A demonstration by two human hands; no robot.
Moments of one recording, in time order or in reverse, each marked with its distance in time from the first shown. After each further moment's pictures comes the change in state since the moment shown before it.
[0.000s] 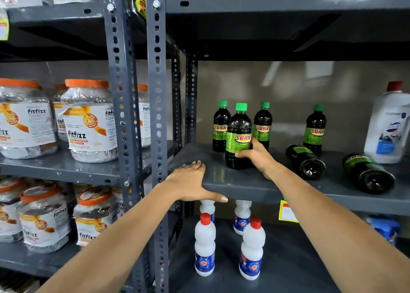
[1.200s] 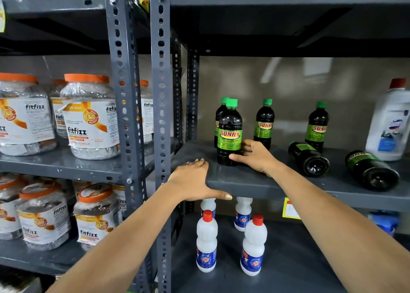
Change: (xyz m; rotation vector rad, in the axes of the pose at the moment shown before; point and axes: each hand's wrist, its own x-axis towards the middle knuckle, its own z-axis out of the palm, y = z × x) left_hand -0.005 -0.001 0.004 -0.005 0.132 0.020; right_hand -0.009 -0.004 0.010 -0.185 -0.093 -0.026
